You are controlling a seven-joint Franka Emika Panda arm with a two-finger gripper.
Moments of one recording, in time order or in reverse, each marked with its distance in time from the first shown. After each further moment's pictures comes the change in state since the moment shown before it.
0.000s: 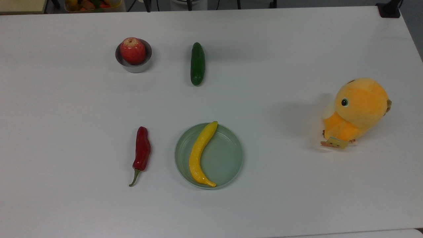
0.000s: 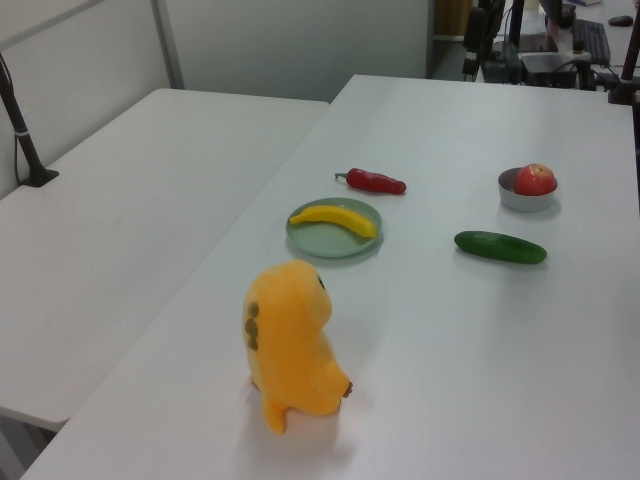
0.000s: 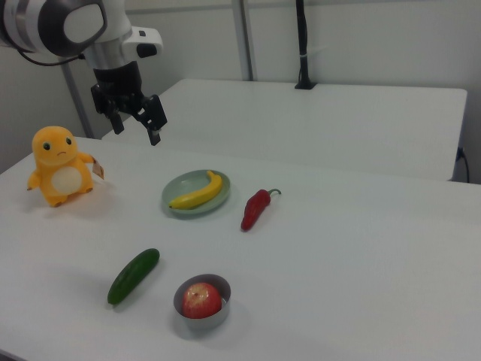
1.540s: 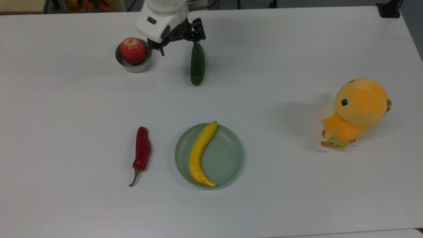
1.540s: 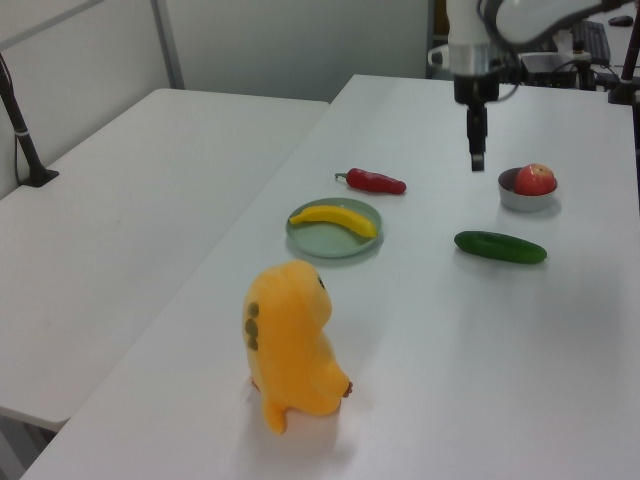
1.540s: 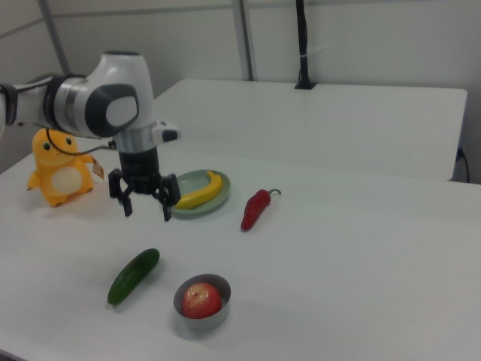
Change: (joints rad) arm 0.021 0.126 0.027 -0.243 -0.077 0.133 -0.217
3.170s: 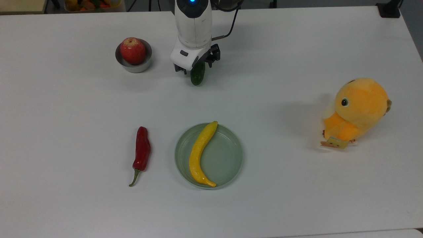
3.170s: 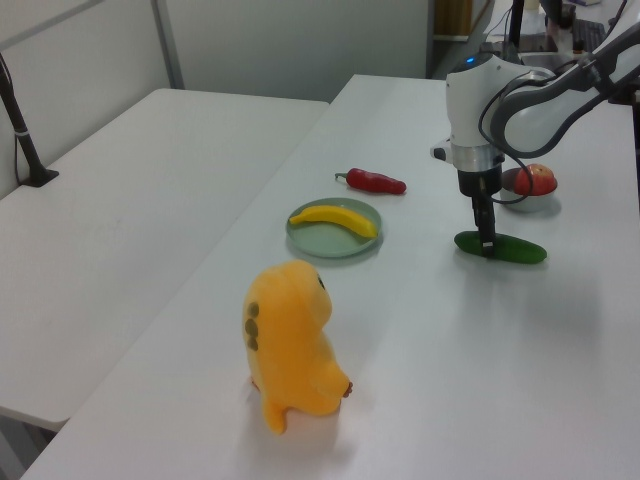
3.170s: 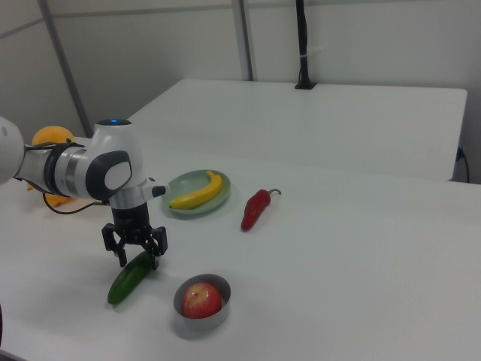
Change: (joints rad) arm 0.044 0.084 0.050 -0.245 -0.022 0.297 0.024
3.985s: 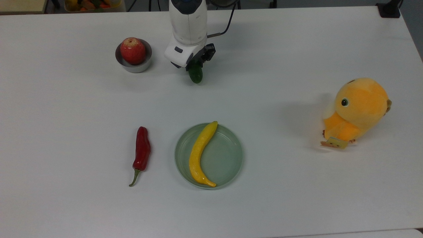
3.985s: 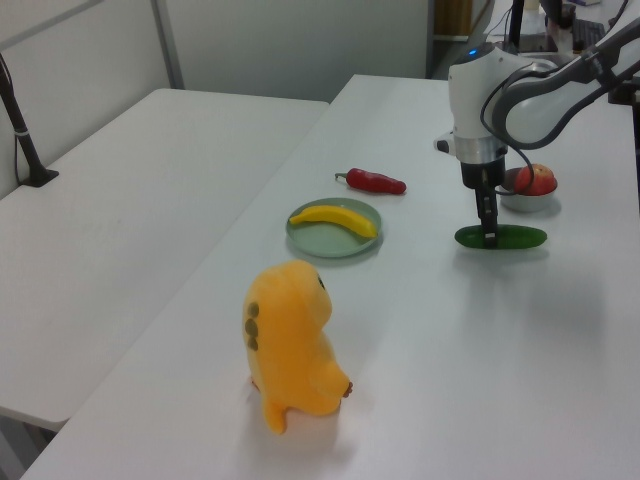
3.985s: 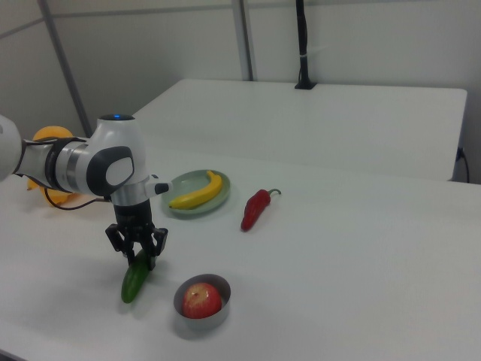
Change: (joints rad) arm -0.024 -0.026 0.000 0.001 0.000 -0.034 0.004
